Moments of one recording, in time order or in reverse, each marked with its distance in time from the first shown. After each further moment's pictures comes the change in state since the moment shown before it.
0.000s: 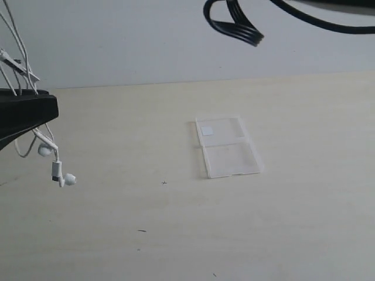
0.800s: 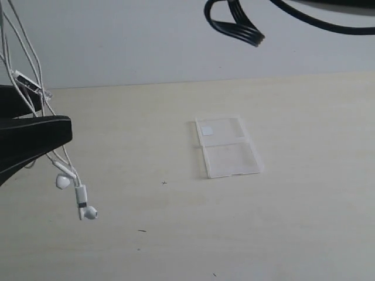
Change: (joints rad) left arm 0.000 -0.029 0.000 0.052 0.070 0.000; right arm 0.000 0.000 0.000 0.000 -0.014 0.004
